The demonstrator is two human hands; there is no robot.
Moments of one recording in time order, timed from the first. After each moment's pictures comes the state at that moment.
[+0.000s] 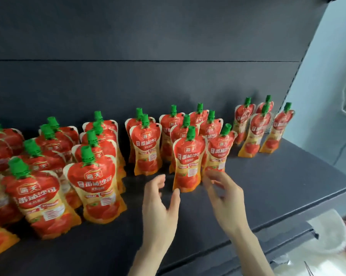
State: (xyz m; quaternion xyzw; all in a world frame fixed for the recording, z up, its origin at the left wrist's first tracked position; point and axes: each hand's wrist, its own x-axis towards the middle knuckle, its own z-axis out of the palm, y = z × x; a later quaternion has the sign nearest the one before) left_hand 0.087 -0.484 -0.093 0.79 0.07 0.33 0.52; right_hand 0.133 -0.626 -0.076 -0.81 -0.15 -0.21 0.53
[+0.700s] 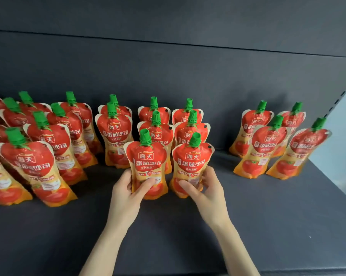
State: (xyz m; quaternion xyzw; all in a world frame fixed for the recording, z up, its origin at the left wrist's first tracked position) left_hand 0.151 -0.534 -0.093 0.70 0.22 0.27 0.63; right_hand 0.244 -0.692 -0.091 -0.74 -0.22 0.07 0.63
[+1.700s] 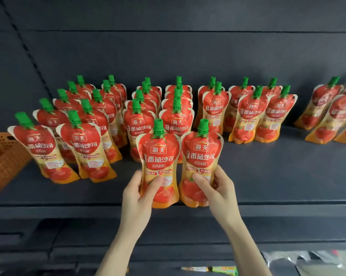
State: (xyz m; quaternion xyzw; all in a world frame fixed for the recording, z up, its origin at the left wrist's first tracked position) left_hand -0.094 -0.384 -0.086 0.67 0.16 0.31 0.65; right_hand 0.000 -0.527 -0.087 -0.63 -0.21 0.12 0.74
